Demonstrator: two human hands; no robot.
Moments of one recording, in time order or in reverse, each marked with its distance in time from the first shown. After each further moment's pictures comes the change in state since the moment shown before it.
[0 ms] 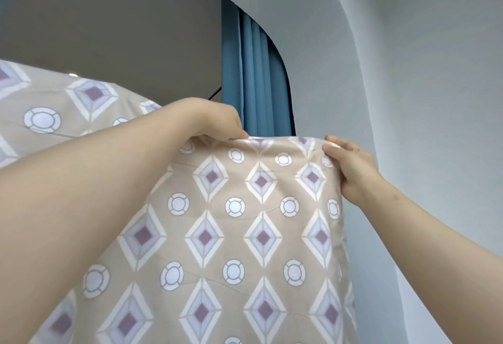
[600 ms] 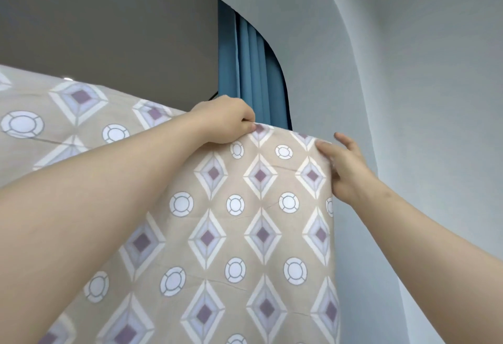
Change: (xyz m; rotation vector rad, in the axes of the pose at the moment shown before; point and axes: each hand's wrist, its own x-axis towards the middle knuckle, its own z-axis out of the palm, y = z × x) left_hand 0.014 0.006 0.005 0.098 0.344 0.237; right_hand 0.012 0.000 0.010 0.128 -0.001 0.049
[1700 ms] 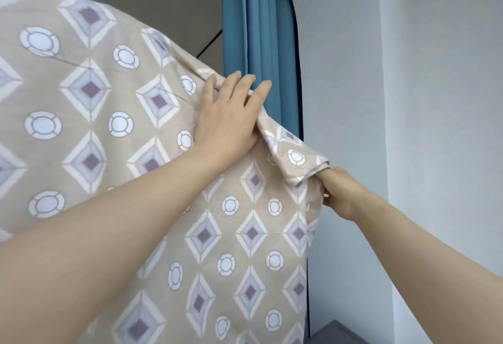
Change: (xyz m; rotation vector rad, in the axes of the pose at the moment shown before) left_hand -0.085 0.012 0.095 0.288 0.528 0.023; right_hand -0.067 0.093 -0.044 -0.579 -0.141 0.330
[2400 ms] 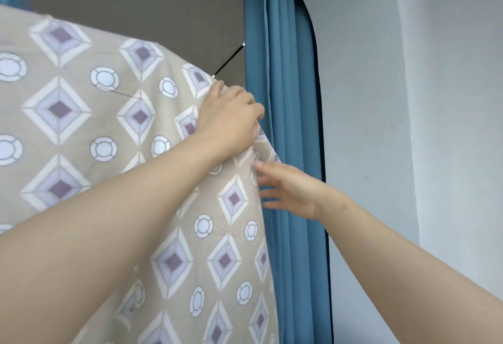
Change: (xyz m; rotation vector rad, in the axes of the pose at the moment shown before) left_hand 0.016 -0.050 -0.032 -0.027 -0.185 0.072; right_hand -0.013 -0.047 0.094 -0.018 -0.505 -0.052
